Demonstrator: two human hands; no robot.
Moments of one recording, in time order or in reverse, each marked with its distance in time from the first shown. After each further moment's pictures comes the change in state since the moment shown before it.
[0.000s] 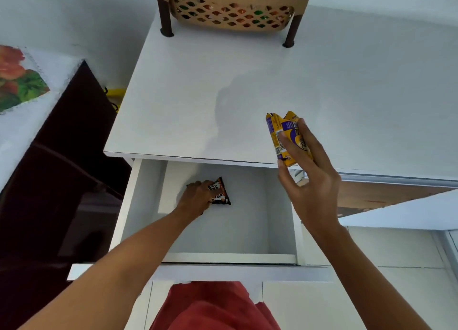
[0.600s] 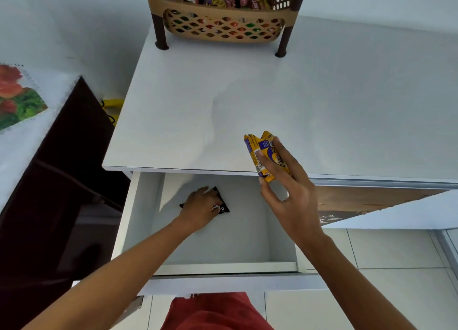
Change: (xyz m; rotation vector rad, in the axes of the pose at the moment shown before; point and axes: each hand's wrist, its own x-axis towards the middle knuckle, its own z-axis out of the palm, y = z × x) left_hand -0.002 0.024 -0.040 -0.329 -0.080 -0.166; right_hand -0.007 -0.009 0.015 0.093 -0.078 -0.010
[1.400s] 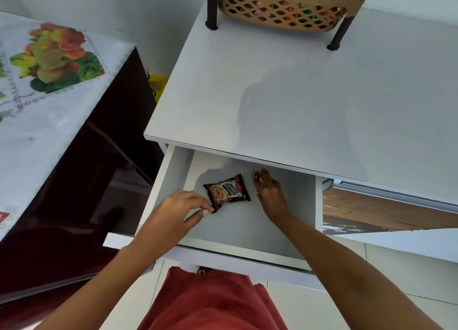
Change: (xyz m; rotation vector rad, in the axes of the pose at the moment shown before) left_hand -0.150 -0.001 -0.064 -0.257 0.289 -0.082; right_hand -0.066 0.130 0.168 -0.492 -0.759 0.030
